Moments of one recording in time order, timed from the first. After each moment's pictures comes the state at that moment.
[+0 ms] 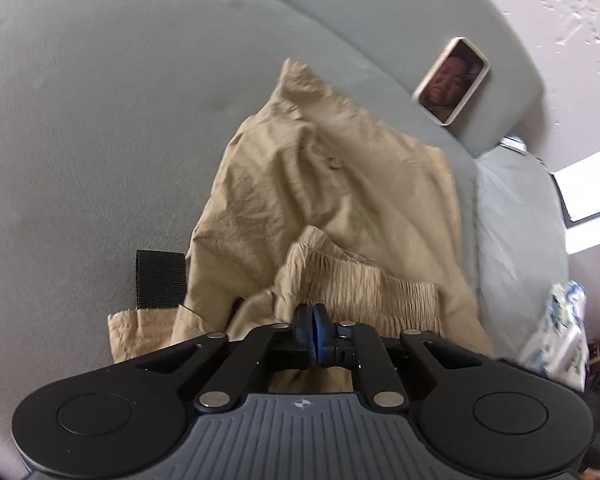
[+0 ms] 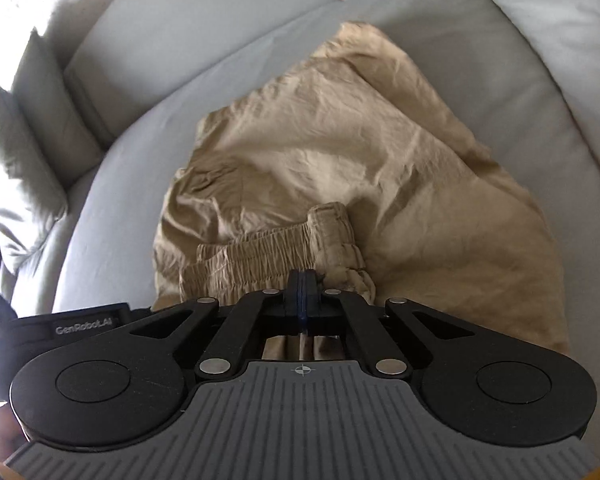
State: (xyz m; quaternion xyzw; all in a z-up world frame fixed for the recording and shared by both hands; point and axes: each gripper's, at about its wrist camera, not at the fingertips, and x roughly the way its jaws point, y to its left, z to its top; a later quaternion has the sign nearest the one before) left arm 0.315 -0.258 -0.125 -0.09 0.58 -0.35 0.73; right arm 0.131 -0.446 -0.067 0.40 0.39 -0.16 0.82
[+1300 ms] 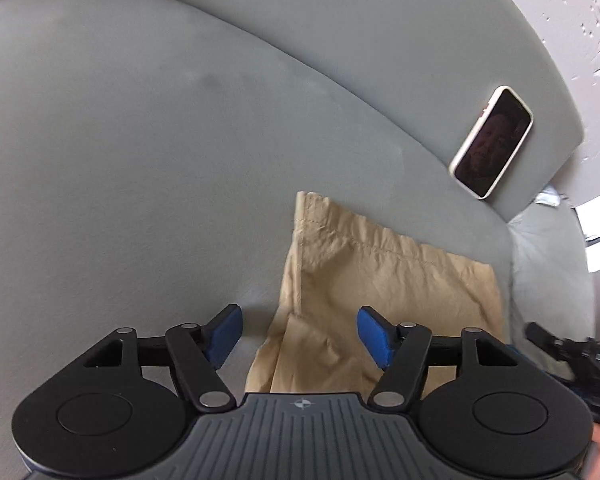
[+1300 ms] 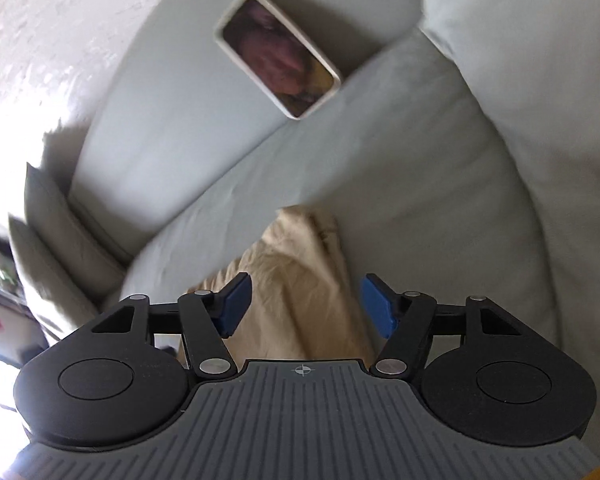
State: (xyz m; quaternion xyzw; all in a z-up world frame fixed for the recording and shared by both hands) left arm 0.472 -0.328 -0.157 -0.07 0.56 -0.37 0.73; right arm 0.166 -0.634 -0.103 0.49 0.30 -0.15 0.81
